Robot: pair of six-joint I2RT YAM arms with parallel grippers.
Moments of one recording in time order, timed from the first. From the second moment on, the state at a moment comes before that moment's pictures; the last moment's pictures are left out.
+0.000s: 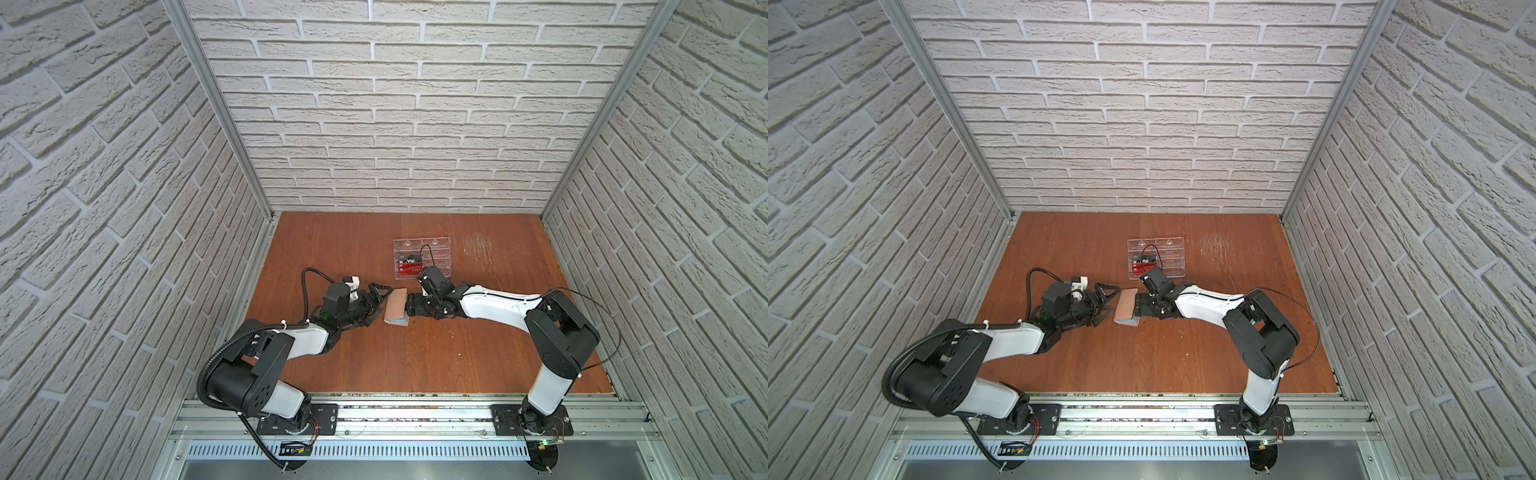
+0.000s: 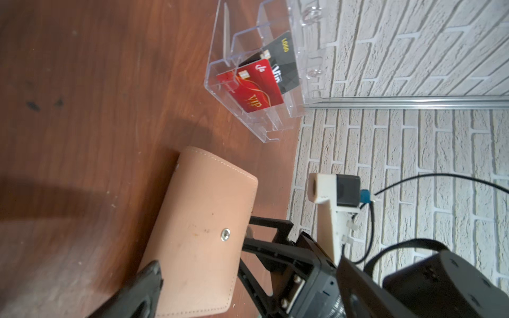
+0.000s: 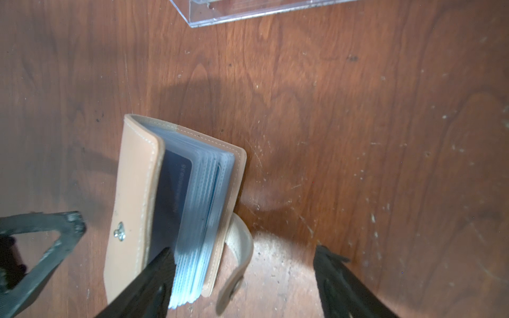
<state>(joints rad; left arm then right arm) -0.44 1.43 0.40 0.62 0.48 -1.26 0.67 1.78 1.05 -0.33 -0.03 0.70</state>
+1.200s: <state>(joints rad) -0.24 1.18 0.27 0.64 0.51 -1.69 0.73 1.92 1.35 -0.41 -0.03 0.69</state>
